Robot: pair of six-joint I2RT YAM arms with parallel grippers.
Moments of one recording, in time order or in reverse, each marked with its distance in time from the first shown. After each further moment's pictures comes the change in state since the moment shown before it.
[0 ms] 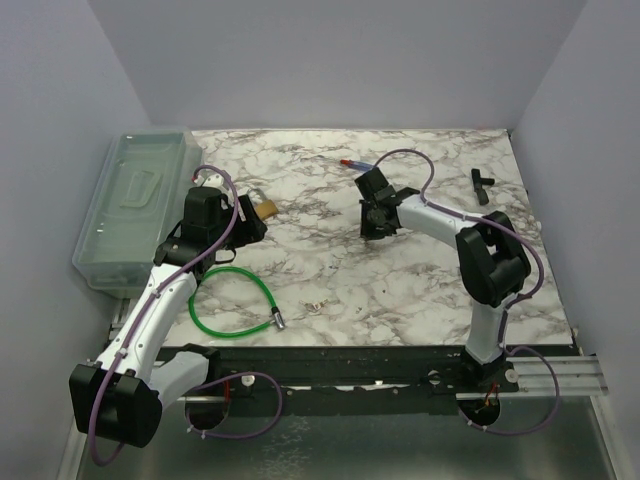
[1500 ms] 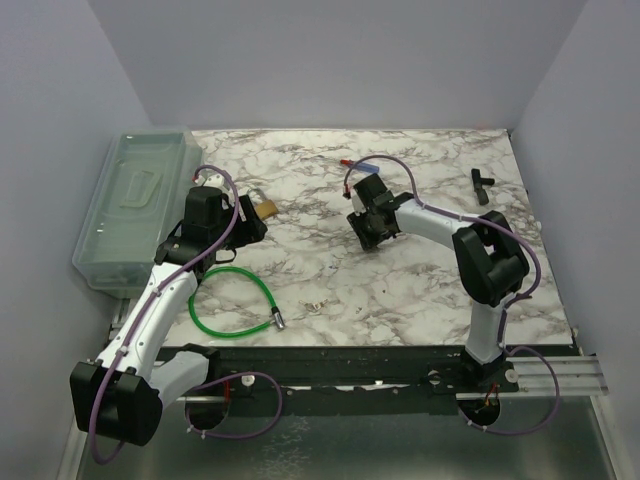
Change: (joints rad) left arm 0.000 0.009 0.000 0.000 0.000 0.000; right arm 0.011 -0.002 -0.057 0.049 -0.096 -0.575
